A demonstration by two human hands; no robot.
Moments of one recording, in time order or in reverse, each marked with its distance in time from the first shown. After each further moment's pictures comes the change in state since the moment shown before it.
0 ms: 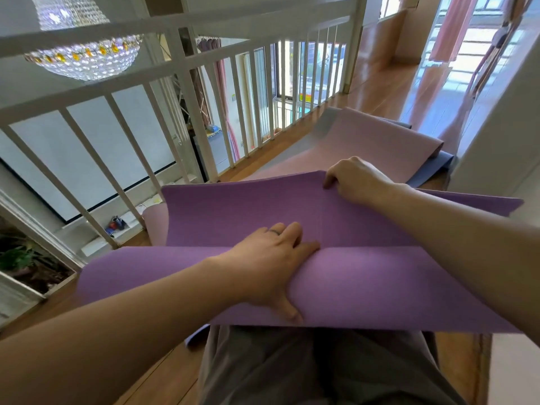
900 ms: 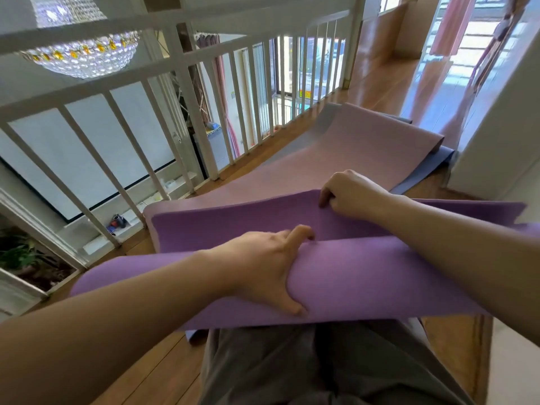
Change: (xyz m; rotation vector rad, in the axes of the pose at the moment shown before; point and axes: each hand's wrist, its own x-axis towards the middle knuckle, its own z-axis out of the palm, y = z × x) left_hand -0.010 0.003 -0.003 -0.218 -0.045 -0.049; right_hand -0.023 -0.010 0.017 0.081 -0.061 -0.054
